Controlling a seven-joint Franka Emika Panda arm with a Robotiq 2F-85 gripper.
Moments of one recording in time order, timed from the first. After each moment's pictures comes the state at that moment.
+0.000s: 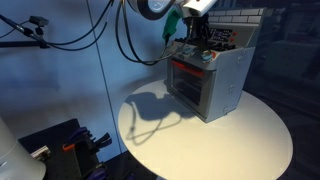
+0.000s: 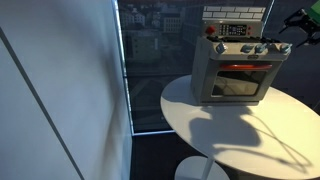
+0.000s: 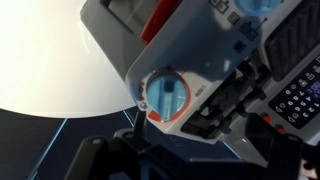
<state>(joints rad) -0.08 0.08 -0.10 -2.14 0.24 2.94 0.68</state>
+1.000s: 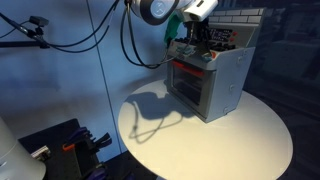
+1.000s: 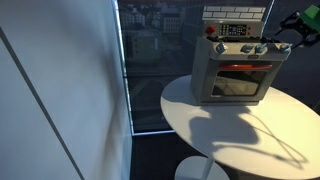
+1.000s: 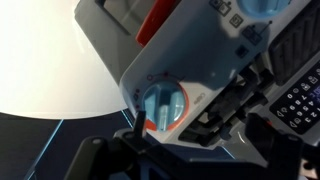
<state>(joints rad) -0.07 0.13 -0.09 -2.13 0.24 2.98 0.69</state>
